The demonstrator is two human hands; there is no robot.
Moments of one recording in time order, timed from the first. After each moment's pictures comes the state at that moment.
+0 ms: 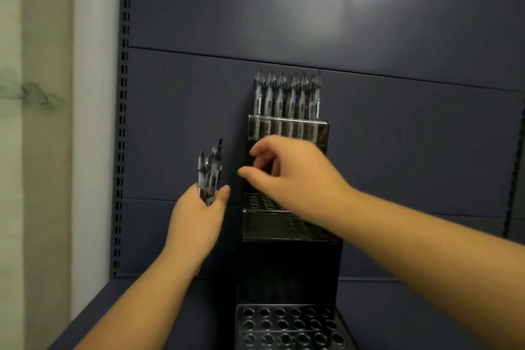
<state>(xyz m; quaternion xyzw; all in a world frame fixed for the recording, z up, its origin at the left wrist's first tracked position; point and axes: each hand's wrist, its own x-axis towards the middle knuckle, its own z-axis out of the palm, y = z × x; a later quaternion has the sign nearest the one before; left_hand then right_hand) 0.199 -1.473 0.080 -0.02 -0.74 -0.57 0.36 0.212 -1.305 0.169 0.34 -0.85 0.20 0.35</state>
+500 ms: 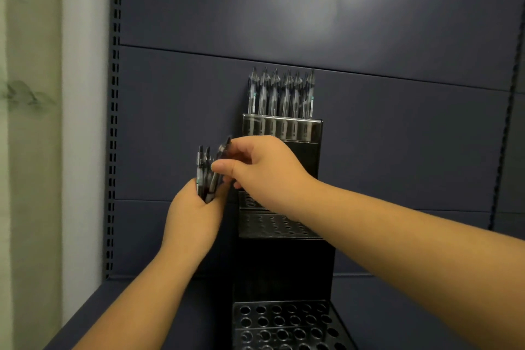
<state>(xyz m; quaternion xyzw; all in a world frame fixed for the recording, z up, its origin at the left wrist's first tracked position) 0.210 -1.467 0.089 -0.04 -0.74 -0.56 0.38 0.218 -1.338 0.171 0.38 -0.82 0.38 0.21</state>
